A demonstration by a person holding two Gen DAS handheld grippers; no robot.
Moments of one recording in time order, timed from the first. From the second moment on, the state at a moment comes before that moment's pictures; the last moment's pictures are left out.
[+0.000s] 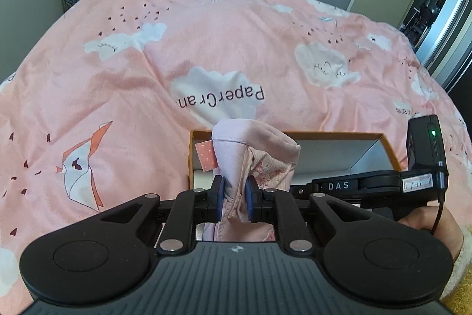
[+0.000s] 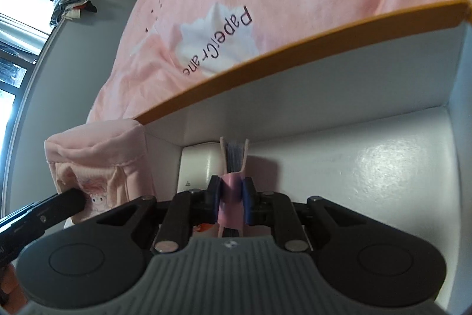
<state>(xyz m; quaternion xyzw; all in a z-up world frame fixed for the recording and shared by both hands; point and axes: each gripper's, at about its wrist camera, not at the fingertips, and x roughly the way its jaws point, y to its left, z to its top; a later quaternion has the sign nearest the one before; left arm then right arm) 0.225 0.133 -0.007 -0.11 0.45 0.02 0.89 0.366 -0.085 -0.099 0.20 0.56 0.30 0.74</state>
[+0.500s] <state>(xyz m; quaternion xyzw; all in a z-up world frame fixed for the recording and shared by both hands) 0.250 0.131 -0.028 -0.14 0.47 0.00 0.87 0.373 -0.084 -0.121 0.12 0.61 0.27 0.74</state>
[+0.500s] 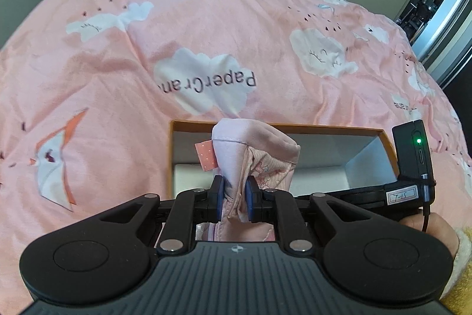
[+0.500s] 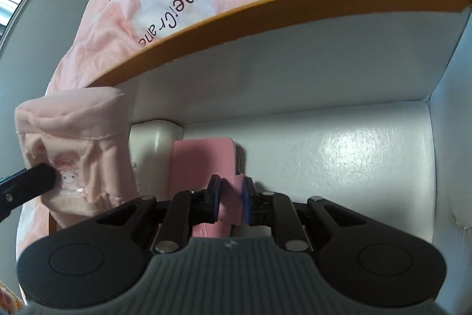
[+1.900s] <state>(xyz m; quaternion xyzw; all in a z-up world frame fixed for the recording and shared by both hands) 0.265 0.100 -0.064 -0.05 0.49 0.03 0.87 0.334 -0.094 -0.066 0.09 0.51 0.29 0.81</state>
